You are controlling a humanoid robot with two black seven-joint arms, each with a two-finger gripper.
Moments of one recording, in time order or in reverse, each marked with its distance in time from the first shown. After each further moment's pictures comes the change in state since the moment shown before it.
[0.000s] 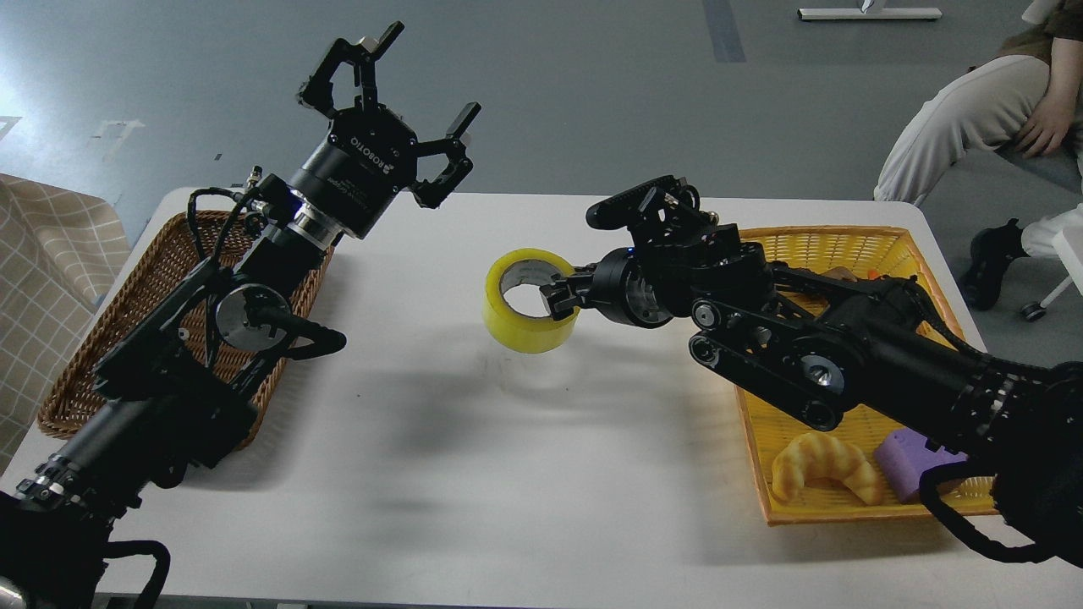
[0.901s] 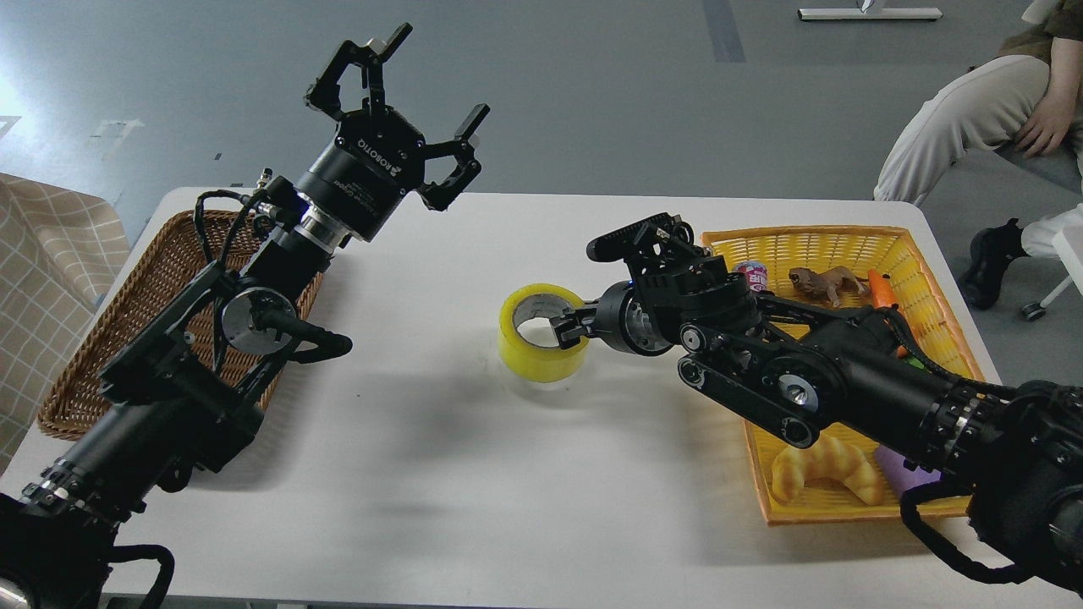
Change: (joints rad) left arm 0.004 -0.010 0.000 -0.016 0.000 0.000 0.001; right arm -0.046 0.013 -0.031 -0.061 0.008 0.000 0.001
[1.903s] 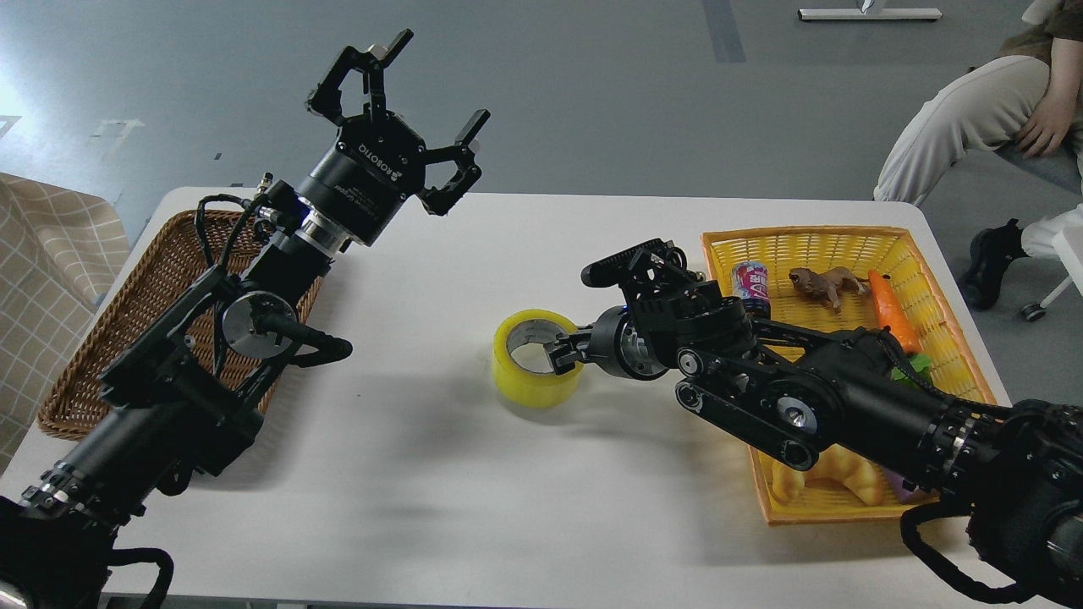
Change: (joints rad) left arm 0.007 0.000 0.003 -0.005 0.000 0.000 0.000; right arm -0.051 0.000 -0.008 0.024 -0.003 0.000 0.000
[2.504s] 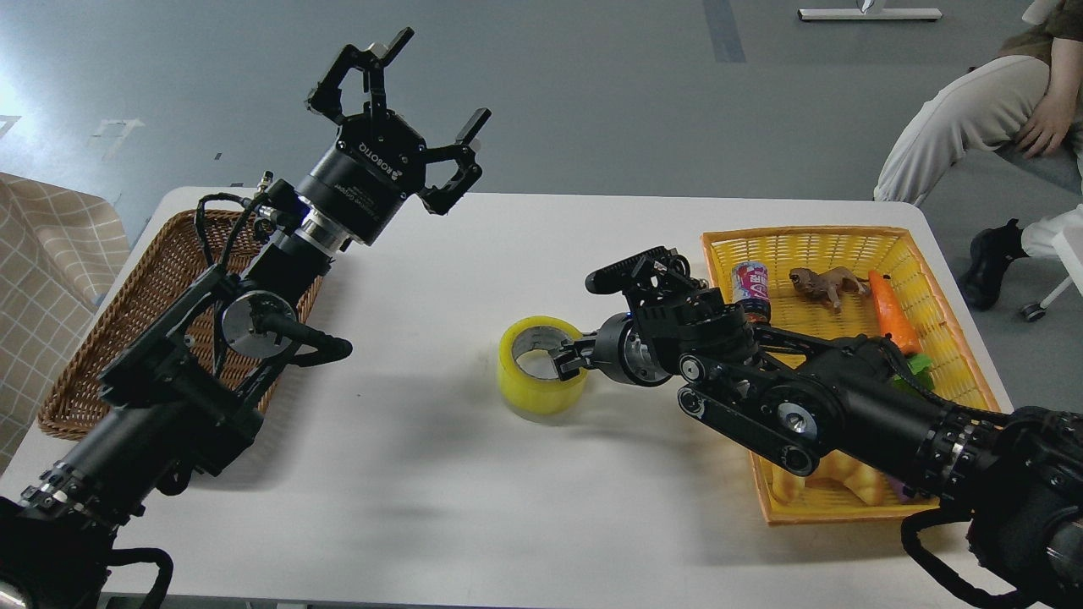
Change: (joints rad) left arm 0.001 0.001 0.000 -0.003 0.000 0.000 0.001; right arm -0.015 0.000 0.000 -0.008 -0.003 0.000 -0.002
